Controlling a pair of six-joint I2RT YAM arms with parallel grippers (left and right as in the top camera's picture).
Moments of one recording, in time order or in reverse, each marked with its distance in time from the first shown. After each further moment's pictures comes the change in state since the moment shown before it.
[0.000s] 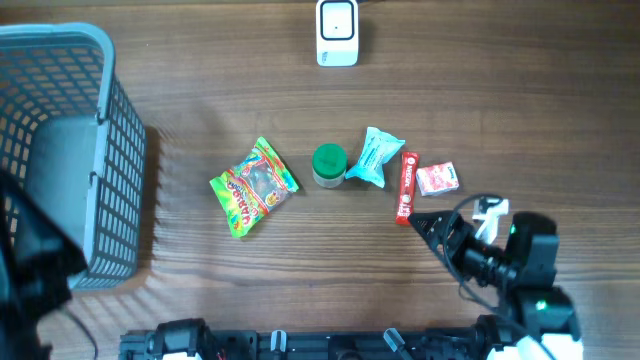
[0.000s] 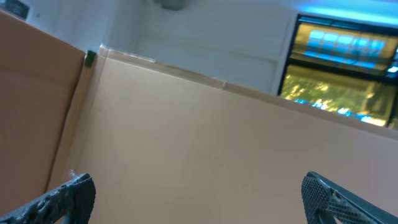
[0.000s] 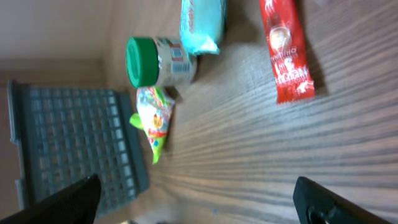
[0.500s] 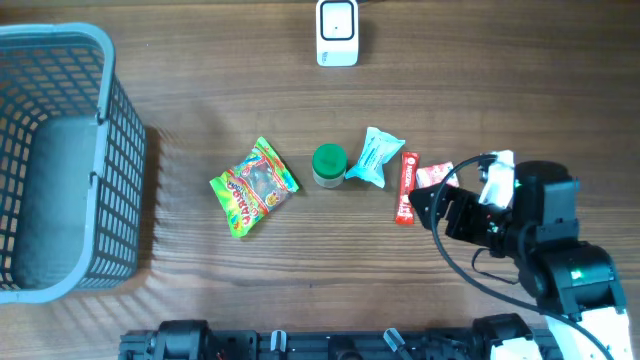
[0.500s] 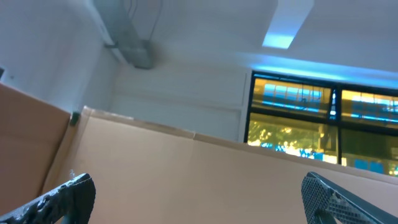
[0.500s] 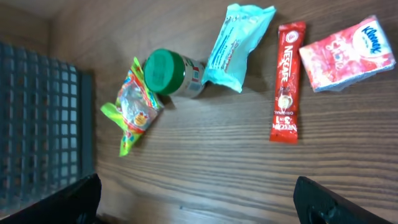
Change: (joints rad) left arm -0.107 -0.254 0.000 0.003 0.003 0.100; right arm 0.206 0.224 0.492 -0.328 0.301 -0.271
